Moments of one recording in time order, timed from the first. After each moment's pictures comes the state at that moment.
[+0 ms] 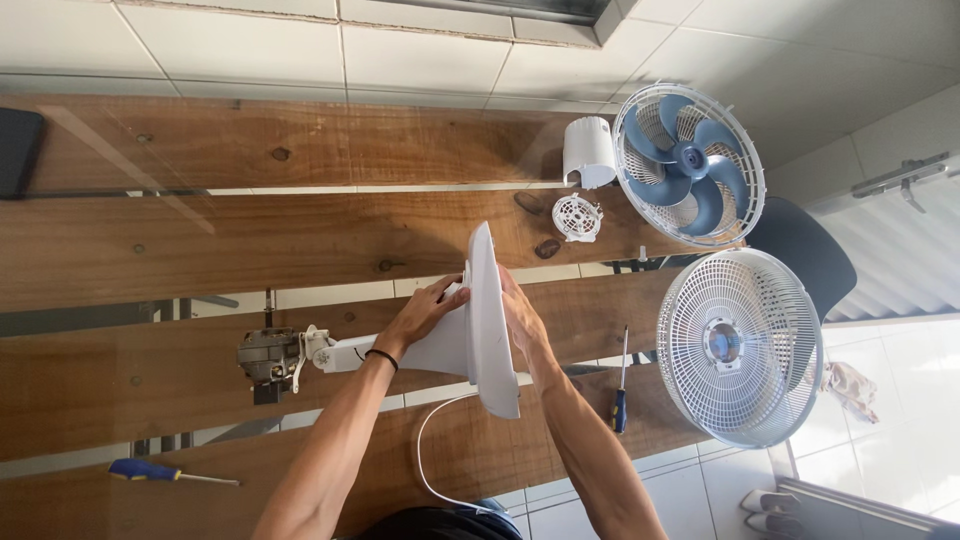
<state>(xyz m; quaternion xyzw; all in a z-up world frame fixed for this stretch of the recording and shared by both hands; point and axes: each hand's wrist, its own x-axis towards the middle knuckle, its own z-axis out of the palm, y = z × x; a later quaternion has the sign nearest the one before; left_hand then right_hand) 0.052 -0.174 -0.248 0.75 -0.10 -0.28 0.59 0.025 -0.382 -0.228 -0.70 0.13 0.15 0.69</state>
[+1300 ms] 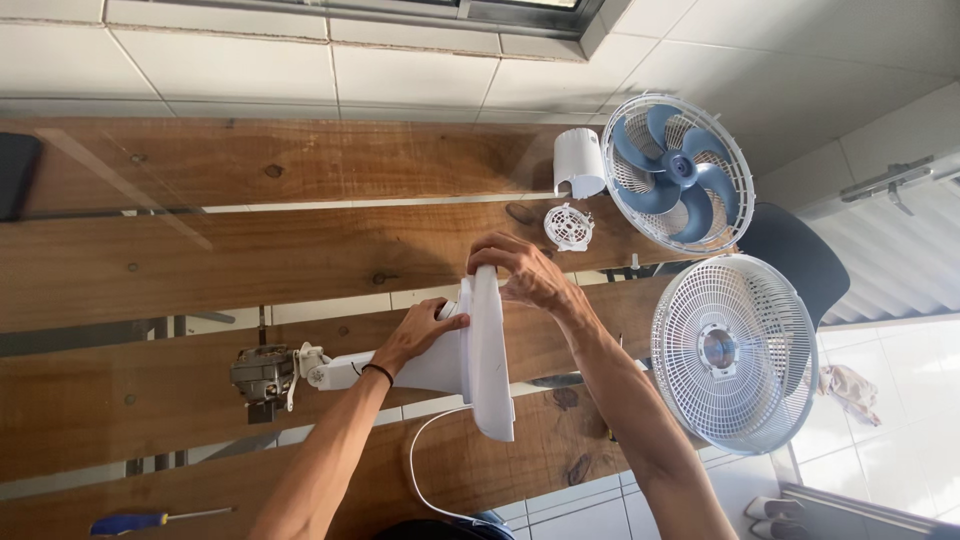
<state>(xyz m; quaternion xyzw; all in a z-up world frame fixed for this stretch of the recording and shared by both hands) 0.050 -0.180 -0.266 0.78 -0.11 -0.28 0.55 0.087 -0.387 -0.093 -0.88 -0.36 -0.03 0.29</state>
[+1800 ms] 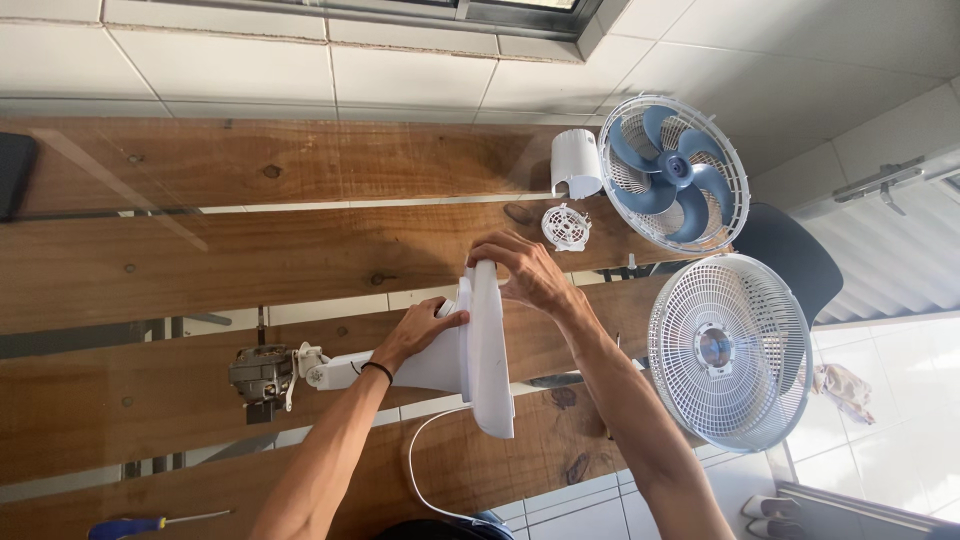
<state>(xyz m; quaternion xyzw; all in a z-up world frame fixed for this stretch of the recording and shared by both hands) 0.053 -0.178 -0.258 0.77 -0.07 -0.33 0.54 0.079 -0.382 -0.082 -0.91 -0.31 -0.04 0.28</state>
